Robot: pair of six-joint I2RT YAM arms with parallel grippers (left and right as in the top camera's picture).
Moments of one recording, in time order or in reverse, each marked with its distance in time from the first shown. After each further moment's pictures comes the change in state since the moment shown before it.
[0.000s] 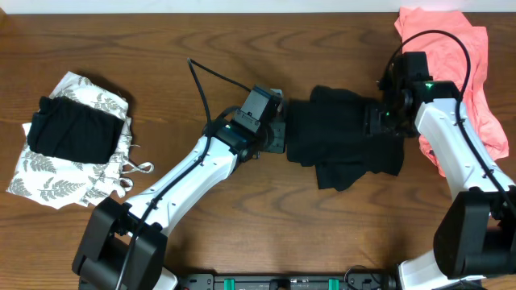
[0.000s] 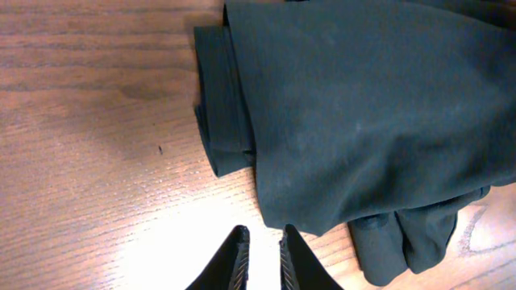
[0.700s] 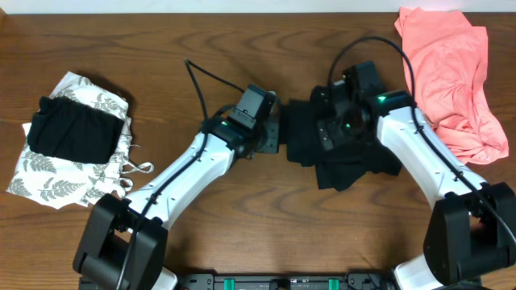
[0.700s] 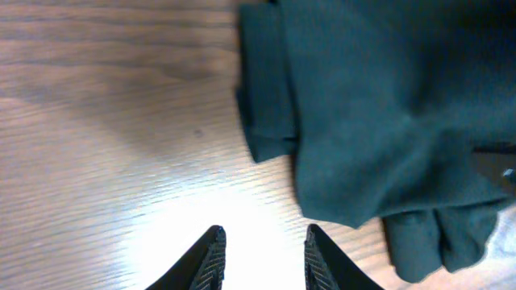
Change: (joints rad) left arm 0.048 0.014 0.000 -0.059 -0.003 0.016; right arm 0.237 0.001 -0.062 0.176 -0.022 -0.196
